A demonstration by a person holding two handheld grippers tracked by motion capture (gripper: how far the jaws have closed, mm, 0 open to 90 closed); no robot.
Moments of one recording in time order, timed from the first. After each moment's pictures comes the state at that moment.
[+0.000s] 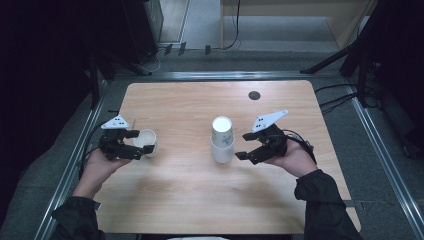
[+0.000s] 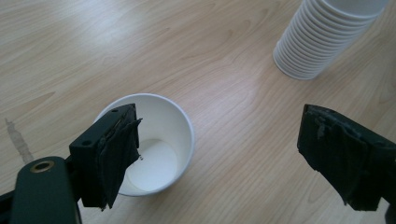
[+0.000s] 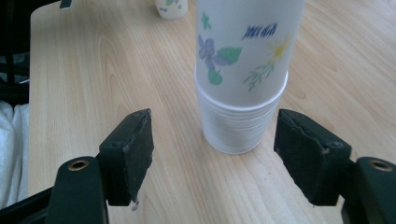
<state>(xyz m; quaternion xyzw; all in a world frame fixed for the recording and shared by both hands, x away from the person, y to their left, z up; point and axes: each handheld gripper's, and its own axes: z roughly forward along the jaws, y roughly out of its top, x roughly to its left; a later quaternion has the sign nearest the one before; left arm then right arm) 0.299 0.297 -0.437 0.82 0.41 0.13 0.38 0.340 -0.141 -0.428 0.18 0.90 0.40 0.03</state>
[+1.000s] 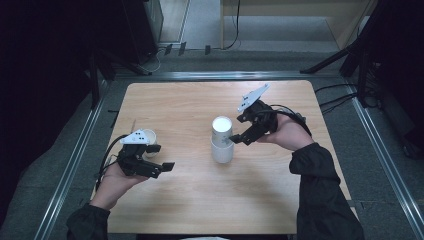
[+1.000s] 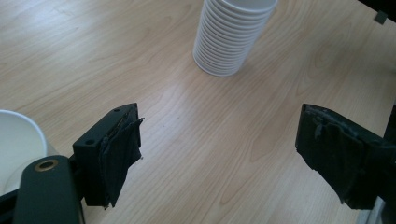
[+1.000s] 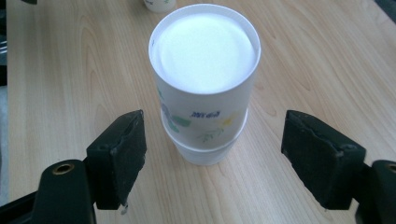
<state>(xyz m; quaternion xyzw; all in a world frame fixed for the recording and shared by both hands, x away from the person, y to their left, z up) 0.266 0.240 -0.439 0.83 0.37 0.07 0.40 0.380 -0.109 -0.386 0.15 0.93 0.33 0.04</state>
